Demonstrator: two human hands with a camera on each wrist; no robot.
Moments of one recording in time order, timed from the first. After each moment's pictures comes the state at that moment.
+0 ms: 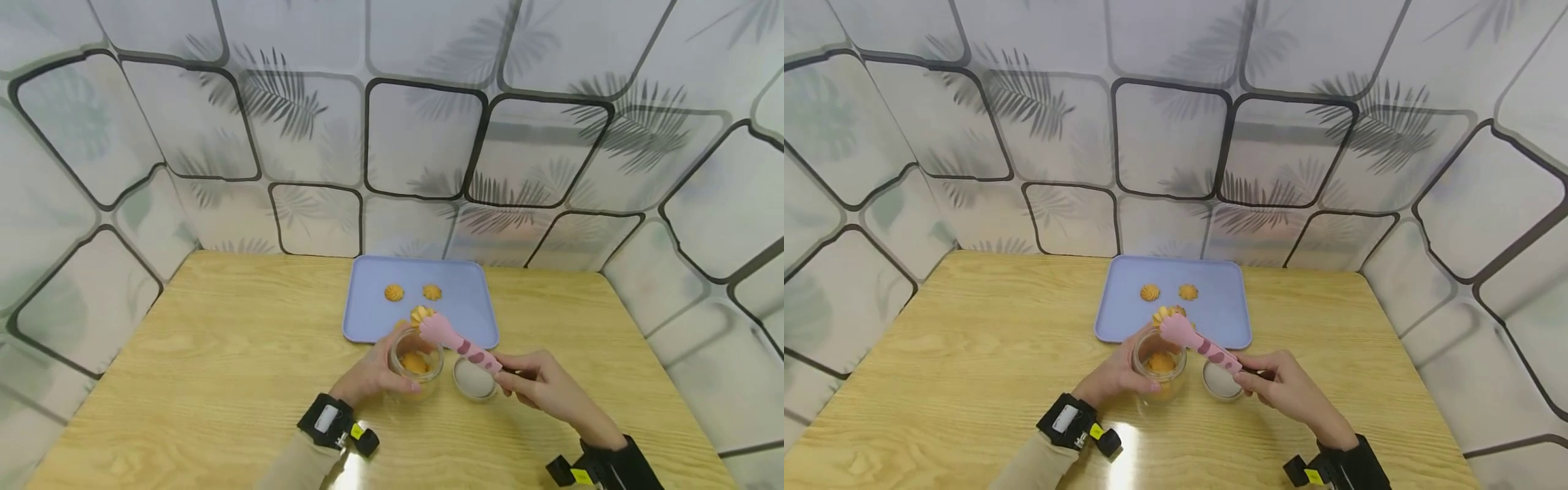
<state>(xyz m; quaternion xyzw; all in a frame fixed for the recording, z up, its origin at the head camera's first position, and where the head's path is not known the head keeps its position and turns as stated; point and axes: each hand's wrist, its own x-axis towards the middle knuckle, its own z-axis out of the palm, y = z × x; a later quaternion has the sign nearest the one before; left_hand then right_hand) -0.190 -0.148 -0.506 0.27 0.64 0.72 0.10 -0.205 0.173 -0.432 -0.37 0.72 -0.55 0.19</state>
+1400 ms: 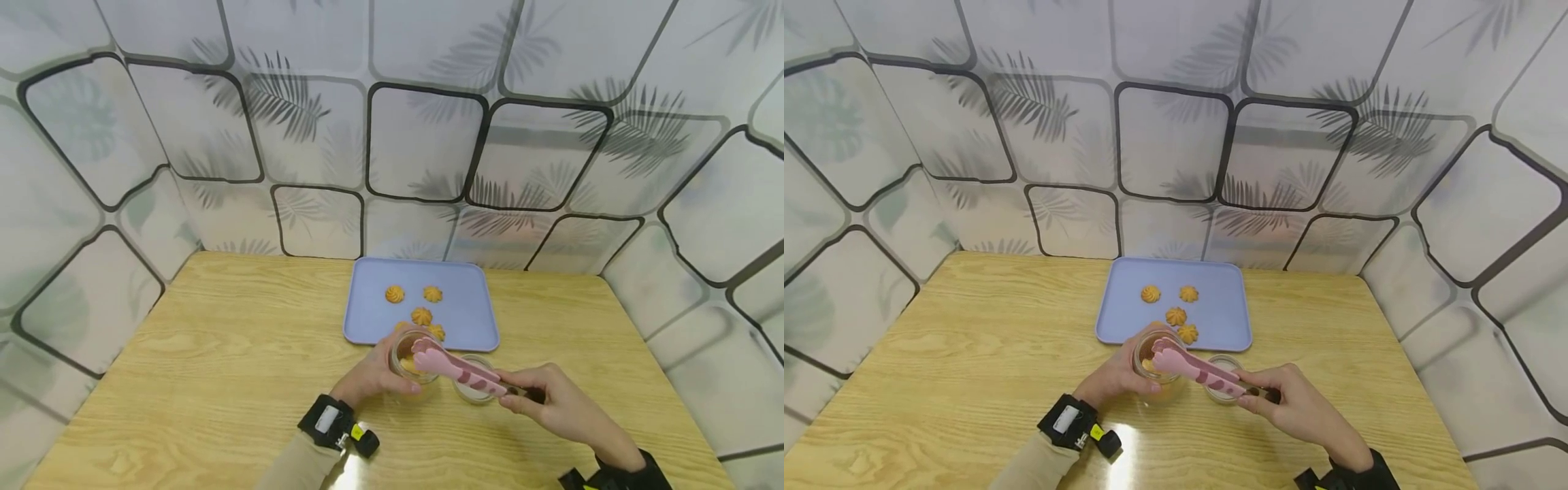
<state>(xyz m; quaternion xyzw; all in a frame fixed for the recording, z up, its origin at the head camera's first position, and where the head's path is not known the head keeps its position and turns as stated) -0.192 -0.148 -0.506 0.28 0.62 0.73 0.09 -0.186 0.178 -0.420 -0.41 0.77 -0.46 0.15</state>
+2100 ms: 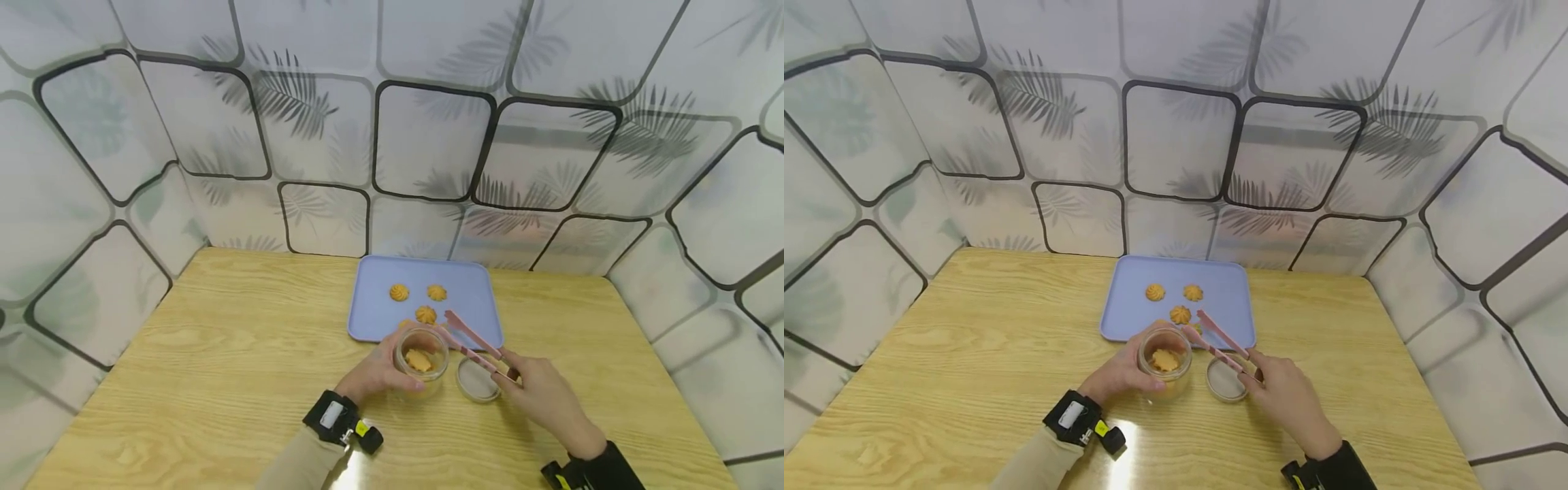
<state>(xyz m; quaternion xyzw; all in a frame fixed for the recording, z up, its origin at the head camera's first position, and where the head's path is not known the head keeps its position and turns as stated) -0.195 -0.148 -0.506 0.31 0.62 0.71 0.07 -0.197 0.155 -0.454 -0.23 0.94 -0.24 0.02</state>
